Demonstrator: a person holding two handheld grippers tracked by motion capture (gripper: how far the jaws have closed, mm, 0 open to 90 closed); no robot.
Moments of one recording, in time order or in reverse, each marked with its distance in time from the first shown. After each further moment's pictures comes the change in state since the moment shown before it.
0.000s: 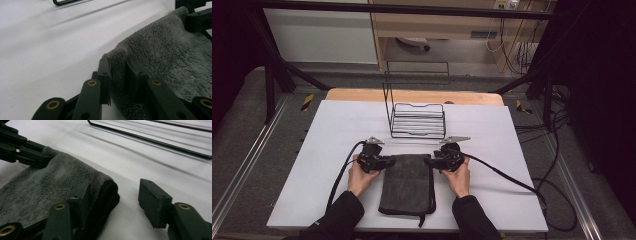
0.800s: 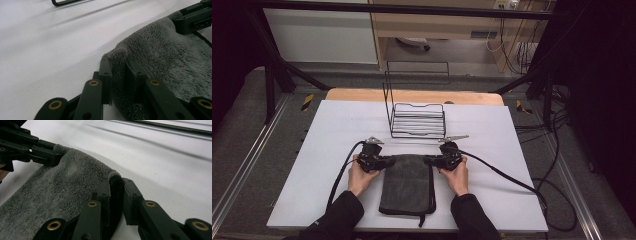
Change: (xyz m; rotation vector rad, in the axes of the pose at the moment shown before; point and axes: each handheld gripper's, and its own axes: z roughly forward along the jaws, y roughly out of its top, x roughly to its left) left arm 0.001 0.000 -0.001 -0.006 -0.016 -0.010; right arm -0.003 0.001 0.006 0.057 0.111 0.080
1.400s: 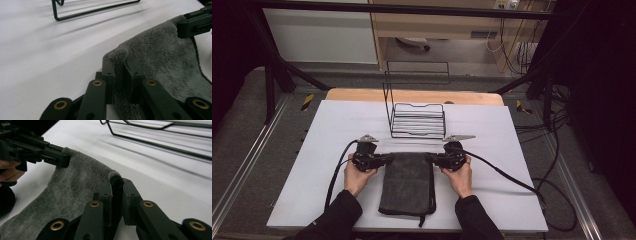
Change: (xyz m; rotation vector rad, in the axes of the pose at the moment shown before) left arm -0.004 0.002 -0.025 -0.089 -0.049 -0.012; right arm 0.015 0.003 -0.027 -0.089 0.033 -0.047
